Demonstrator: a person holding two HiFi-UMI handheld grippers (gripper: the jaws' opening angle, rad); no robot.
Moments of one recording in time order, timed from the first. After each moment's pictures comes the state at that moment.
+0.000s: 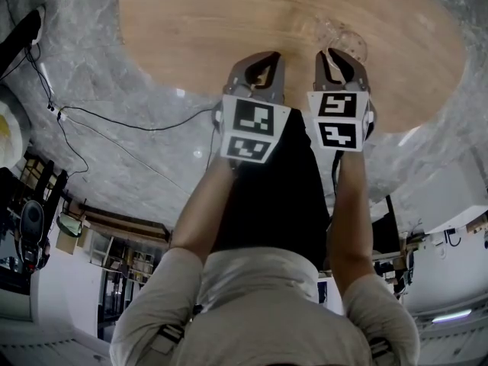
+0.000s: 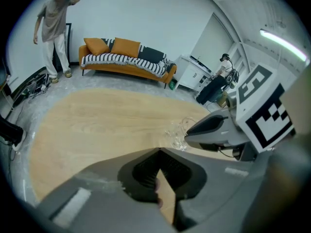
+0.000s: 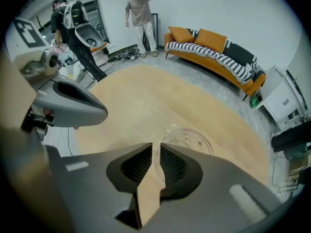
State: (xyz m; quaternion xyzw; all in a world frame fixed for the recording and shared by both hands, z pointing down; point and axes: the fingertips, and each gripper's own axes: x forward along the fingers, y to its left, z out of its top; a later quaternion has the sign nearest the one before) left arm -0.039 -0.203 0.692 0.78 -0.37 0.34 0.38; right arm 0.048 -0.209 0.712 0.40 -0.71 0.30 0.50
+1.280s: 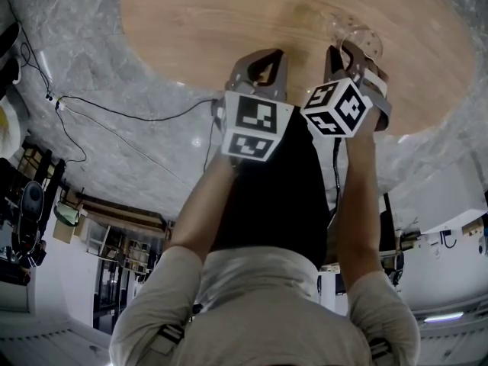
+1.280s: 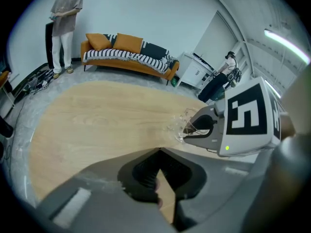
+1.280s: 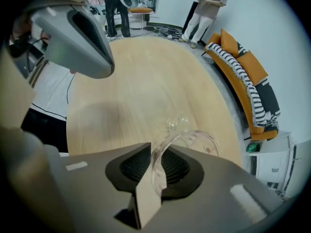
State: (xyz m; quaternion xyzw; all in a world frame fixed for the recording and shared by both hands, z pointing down) left arm -0.048 -0.197 0.706 0.77 -0.36 0.35 0.39; right arm 0.055 -0.206 0.752 0.25 -0.70 0.12 0.66
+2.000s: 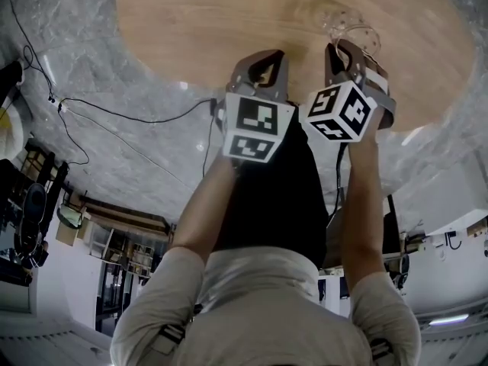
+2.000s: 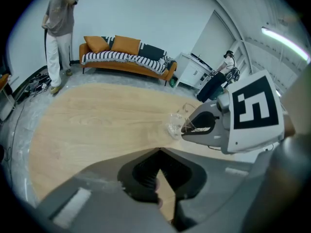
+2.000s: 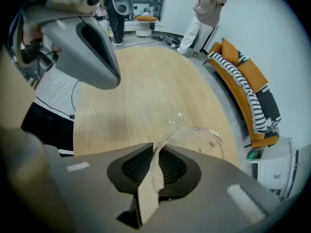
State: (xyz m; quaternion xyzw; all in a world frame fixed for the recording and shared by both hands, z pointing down) left arm -0.028 -0.182 0.699 0.77 -0.37 0.35 0.38; right arm 0.061 -0.196 0.735 0.24 -0.73 0.09 0.63
